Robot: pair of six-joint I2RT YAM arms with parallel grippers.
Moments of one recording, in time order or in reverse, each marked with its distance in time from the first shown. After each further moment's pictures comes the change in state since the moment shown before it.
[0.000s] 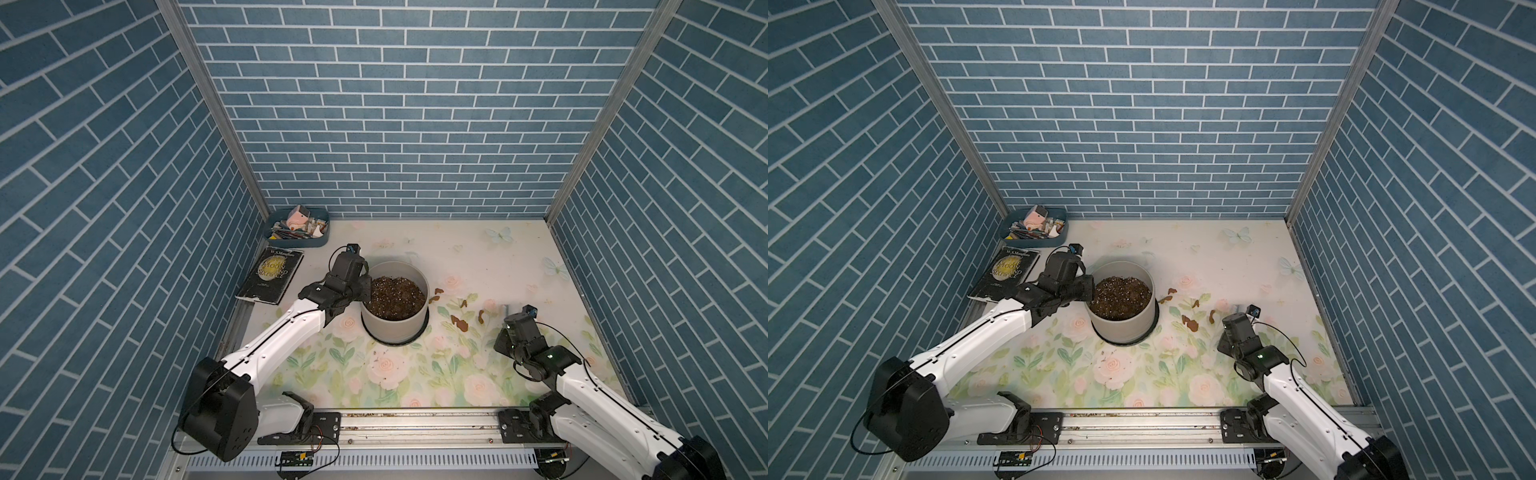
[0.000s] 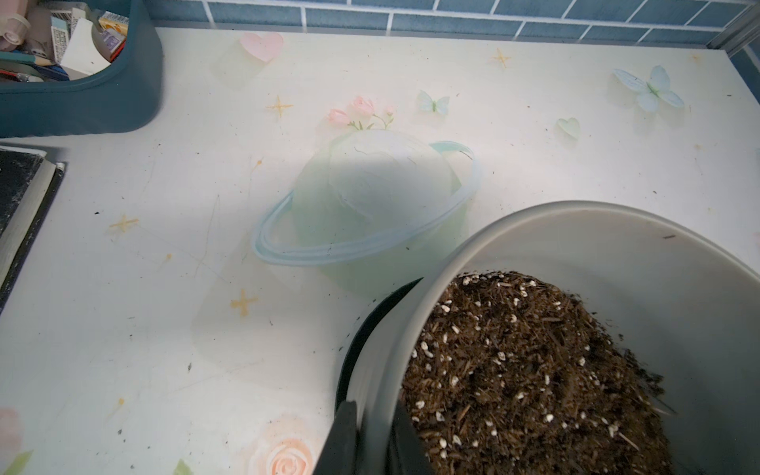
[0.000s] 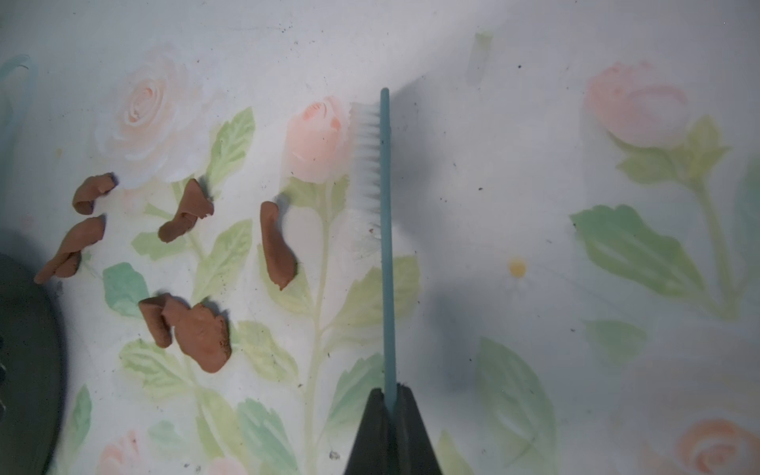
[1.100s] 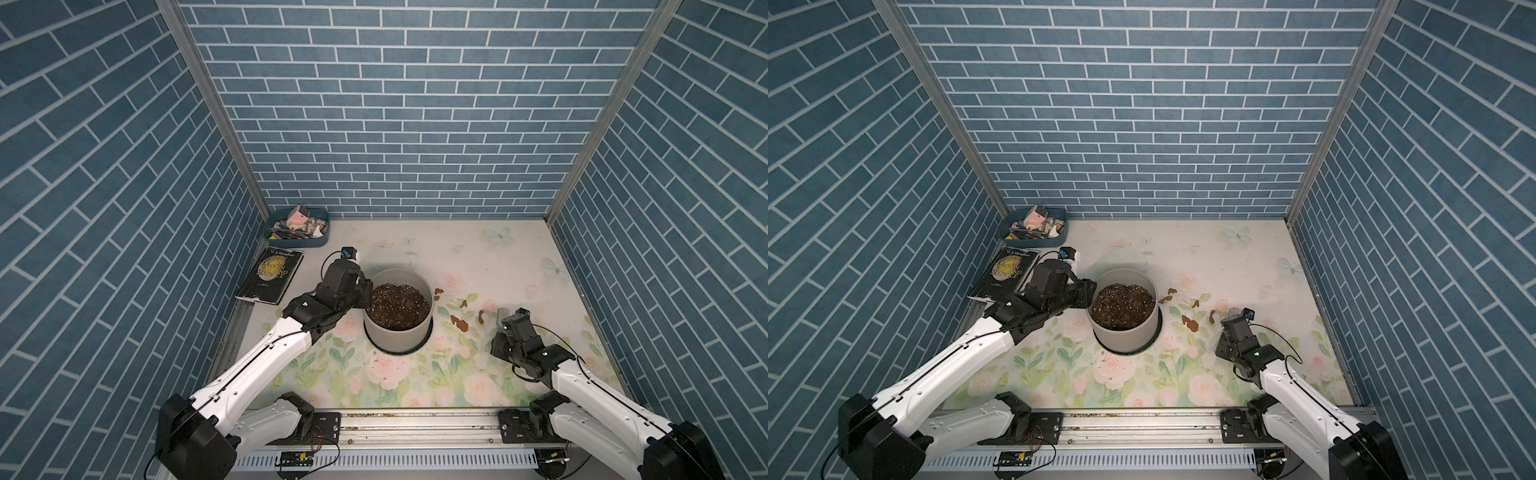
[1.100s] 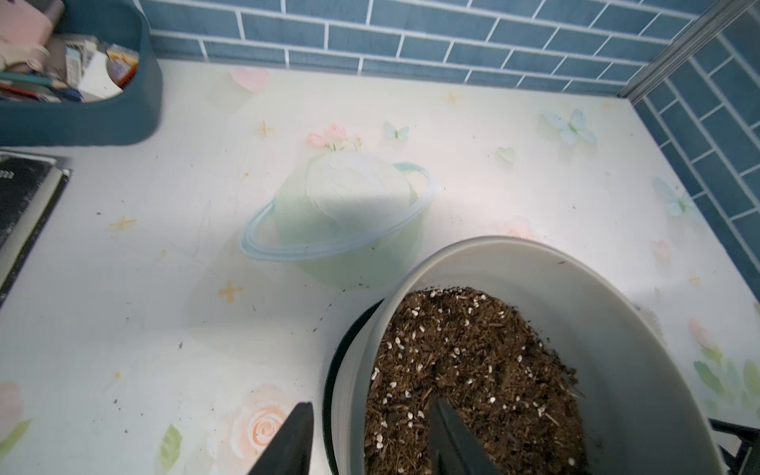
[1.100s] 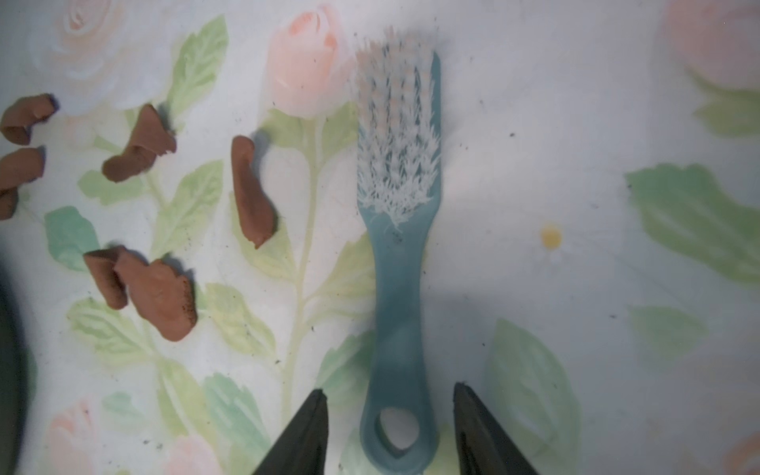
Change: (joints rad) left arm -0.065 -0.203 0.001 -0.064 -0.042 -0.077; right arm 0.005 0.059 0.035 -0.039 -0.035 -0.041
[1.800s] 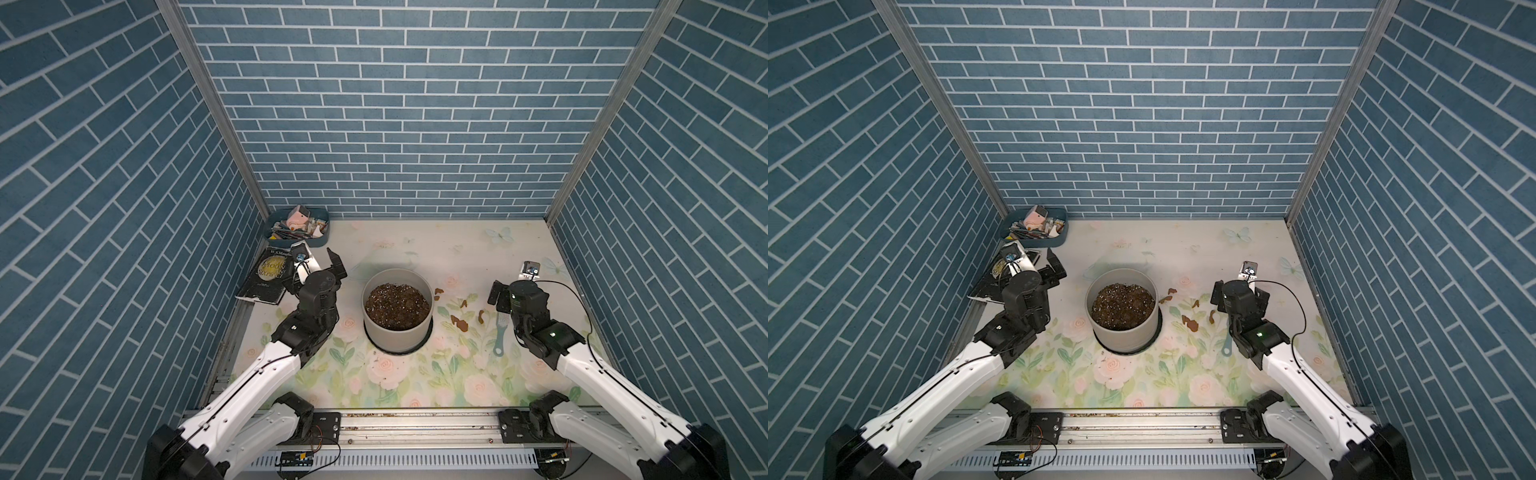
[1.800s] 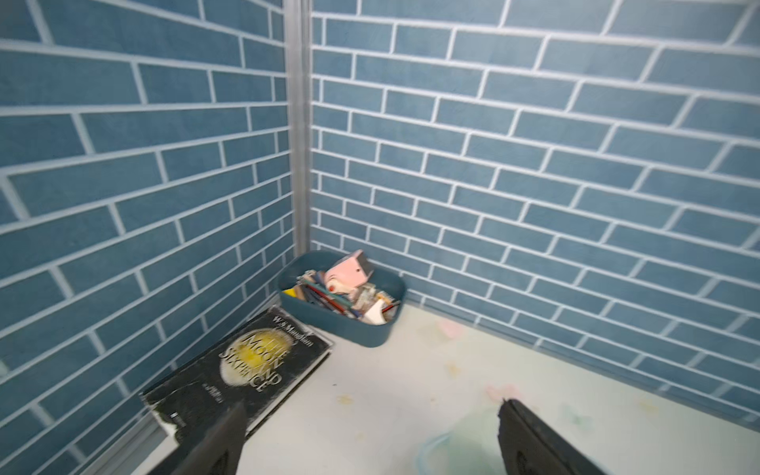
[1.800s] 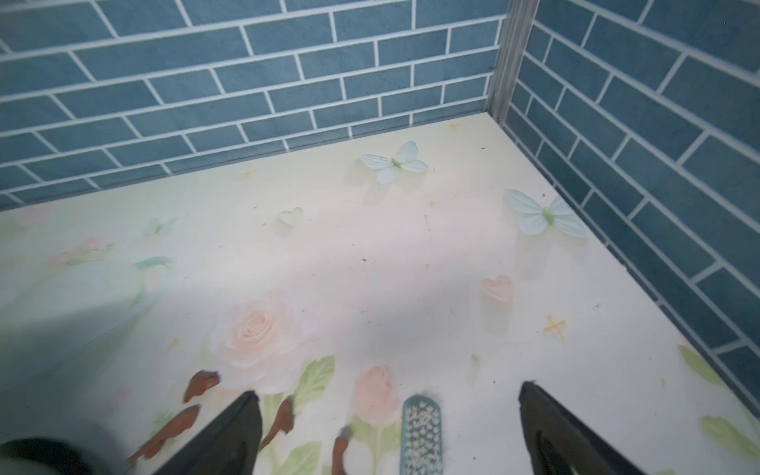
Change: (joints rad) left arm 0.107 -0.083 -0.278 0.657 -0.718 0.165; right arm 0.000 0.110 0.229 0.320 0.419 -0.358
